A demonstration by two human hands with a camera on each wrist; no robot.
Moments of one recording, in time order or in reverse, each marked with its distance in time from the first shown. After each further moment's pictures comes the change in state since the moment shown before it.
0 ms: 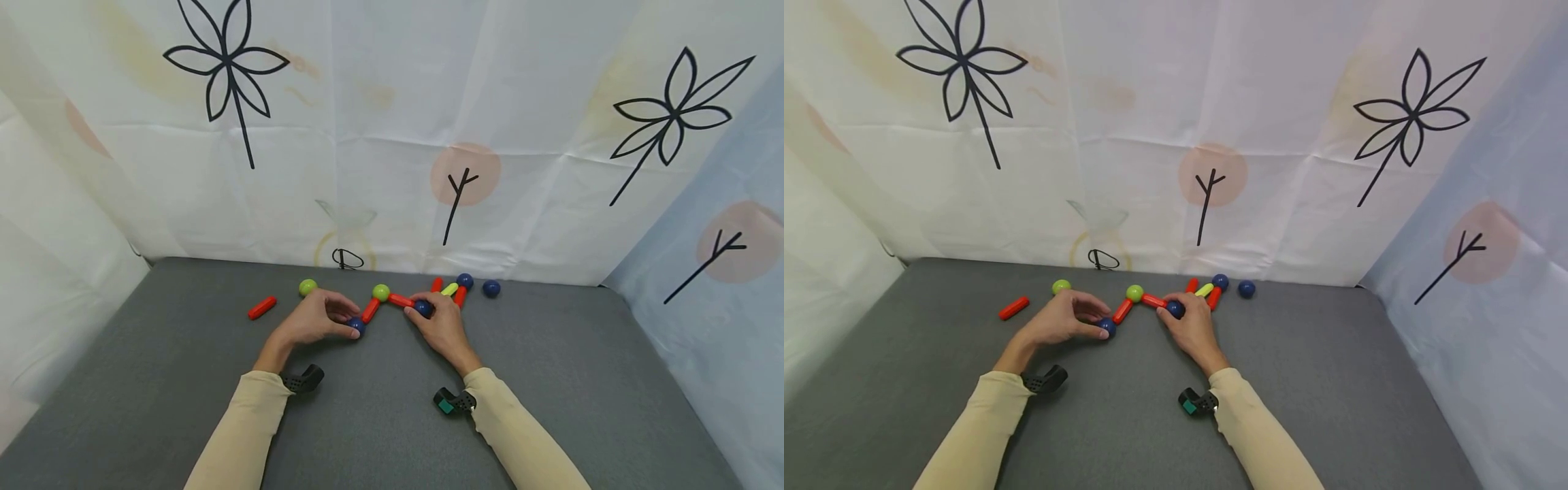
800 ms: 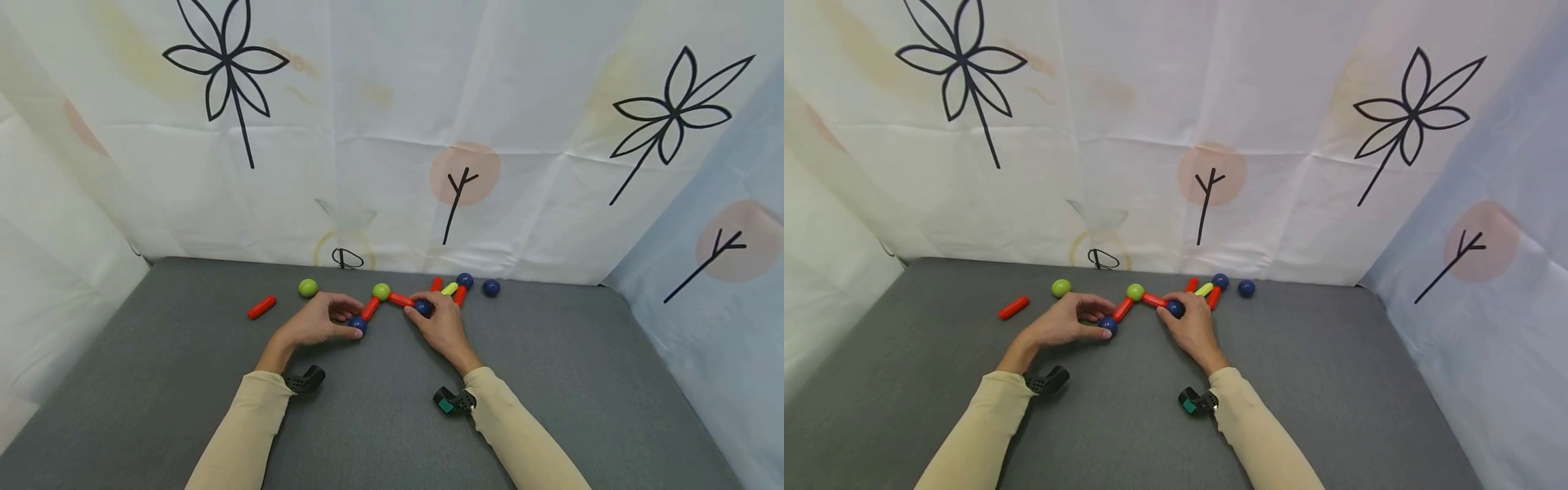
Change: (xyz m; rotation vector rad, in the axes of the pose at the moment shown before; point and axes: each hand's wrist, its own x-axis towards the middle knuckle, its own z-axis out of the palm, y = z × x) left_hand 0.003 -0.005 0.004 0.075 -0.044 -0.012; right_hand 0.000 -0.001 -0.001 0.010 -0.005 0.001
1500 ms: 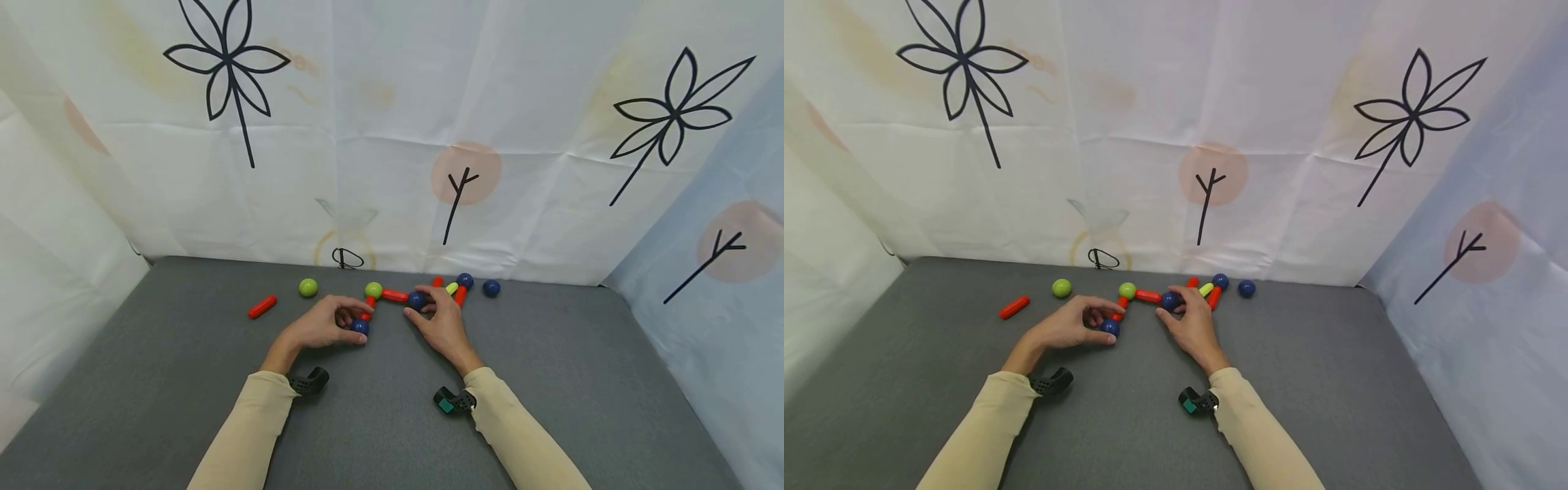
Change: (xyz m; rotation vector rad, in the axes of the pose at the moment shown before) left_hand 0.003 0.005 0.007 0.087 -0.059 0.065; right_hand -0.001 0.001 -0.001 0.081 0.000 -0.036
